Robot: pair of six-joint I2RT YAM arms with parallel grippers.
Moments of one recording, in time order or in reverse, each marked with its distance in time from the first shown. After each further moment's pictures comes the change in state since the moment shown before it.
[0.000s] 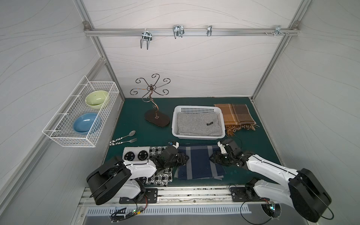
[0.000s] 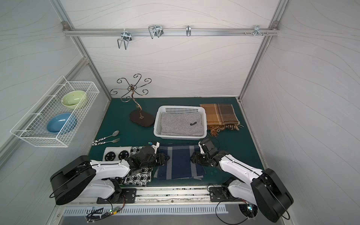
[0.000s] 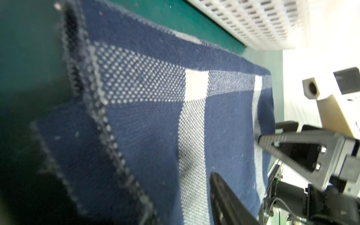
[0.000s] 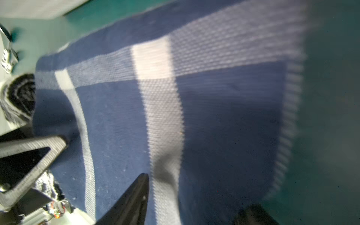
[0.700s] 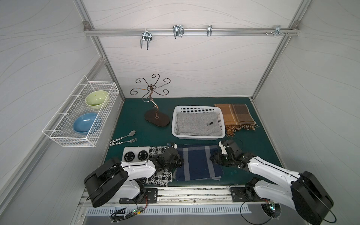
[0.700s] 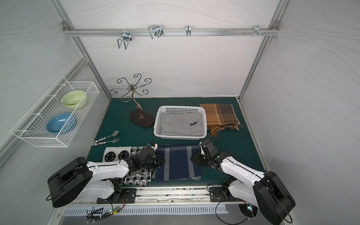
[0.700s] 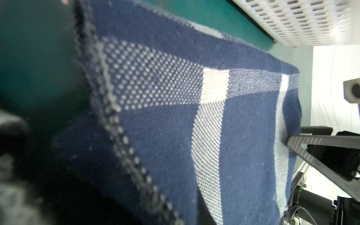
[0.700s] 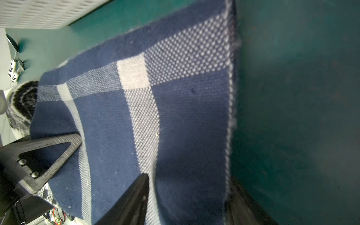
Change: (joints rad) left arm 0.001 -0.053 0.010 -0.167 -0.055 0.017; right arm -0.039 -0.051 -0.031 0.002 0.026 0.018
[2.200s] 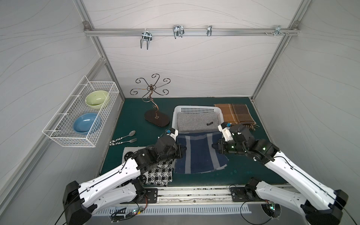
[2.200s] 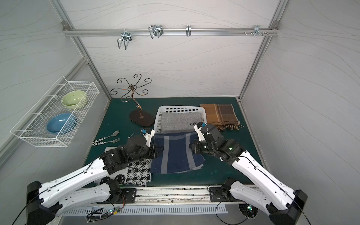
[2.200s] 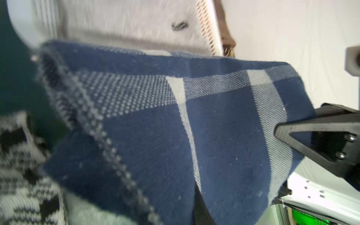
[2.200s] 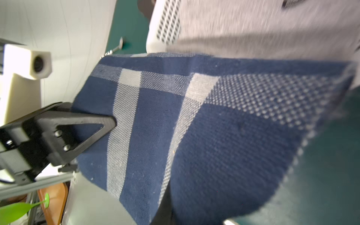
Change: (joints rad) left arm -0.027 -0.333 0.505 -0.625 -0.060 0.140; right arm 0.089 -0.132 0.658 -0.548 0.033 -0.171
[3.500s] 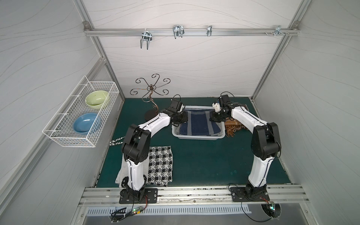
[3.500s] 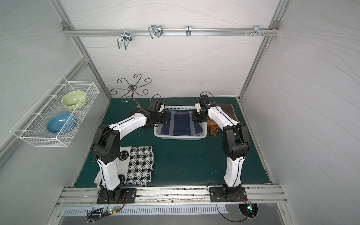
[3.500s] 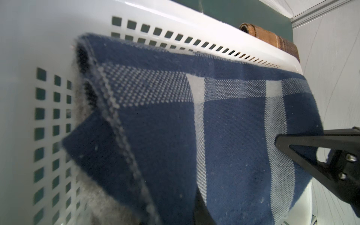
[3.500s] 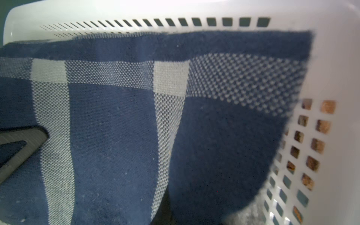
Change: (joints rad) left arm 0.410 0.965 0.648 0.050 0.217 0.270; right arm -0.390 0.953 0.521 0.113 -0.076 -0.303
